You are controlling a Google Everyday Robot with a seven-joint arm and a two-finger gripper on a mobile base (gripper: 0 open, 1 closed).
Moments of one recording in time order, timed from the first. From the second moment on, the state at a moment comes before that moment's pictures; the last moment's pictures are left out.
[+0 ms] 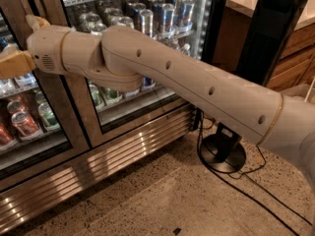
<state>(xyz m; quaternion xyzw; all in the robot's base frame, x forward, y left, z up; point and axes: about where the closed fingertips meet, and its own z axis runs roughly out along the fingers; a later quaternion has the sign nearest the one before) 0.530 0.314 1.020 -0.45 0.49 0.47 0.58</state>
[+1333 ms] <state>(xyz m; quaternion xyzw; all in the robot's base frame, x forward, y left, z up) 0.526 0.320 1.061 -0.48 0.48 0.44 0.59</state>
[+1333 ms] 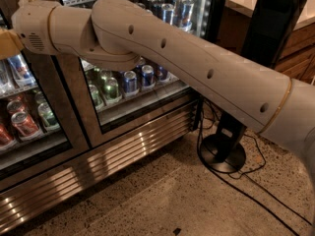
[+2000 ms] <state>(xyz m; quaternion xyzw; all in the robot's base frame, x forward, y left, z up) 0.536 0.331 1.058 -0.49 0.48 0.45 0.57</state>
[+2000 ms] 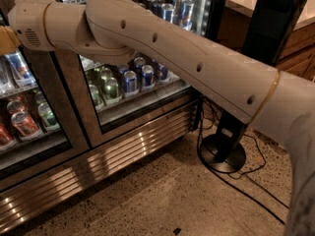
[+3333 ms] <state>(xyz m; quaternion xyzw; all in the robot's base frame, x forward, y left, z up) 0.546 0.345 1.052 -0.50 0.47 0.48 0.54</state>
